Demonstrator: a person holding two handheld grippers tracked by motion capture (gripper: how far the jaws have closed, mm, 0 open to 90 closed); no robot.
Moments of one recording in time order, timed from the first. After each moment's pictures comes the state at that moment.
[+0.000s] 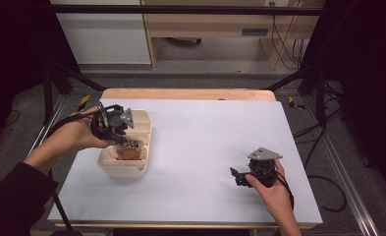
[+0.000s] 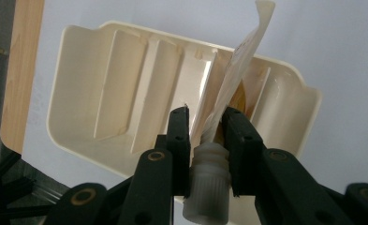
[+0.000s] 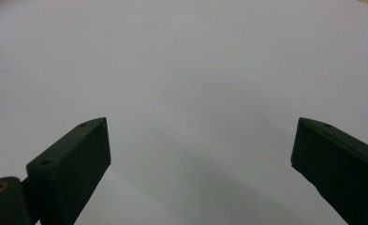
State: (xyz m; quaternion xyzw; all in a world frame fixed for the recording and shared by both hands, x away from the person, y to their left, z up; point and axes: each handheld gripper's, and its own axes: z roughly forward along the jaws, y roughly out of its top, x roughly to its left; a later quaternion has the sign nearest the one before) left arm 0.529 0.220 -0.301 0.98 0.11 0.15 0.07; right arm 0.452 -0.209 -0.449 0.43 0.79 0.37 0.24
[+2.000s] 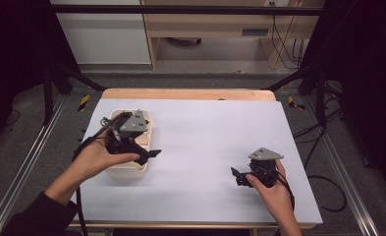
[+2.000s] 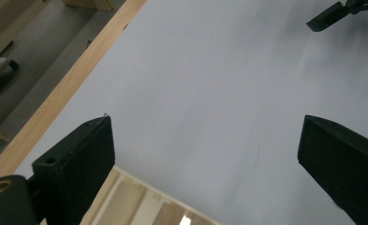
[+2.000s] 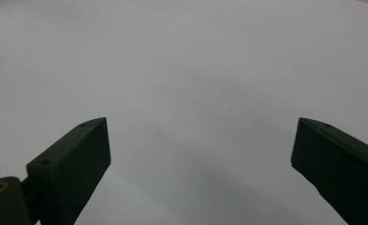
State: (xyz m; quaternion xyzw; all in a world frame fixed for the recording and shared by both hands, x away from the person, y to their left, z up) left arm 0.480 0.170 -0.312 0.90 0.15 0.20 0.36; right arm 0.451 -0.210 -0.449 0.44 0.78 0.37 0.24
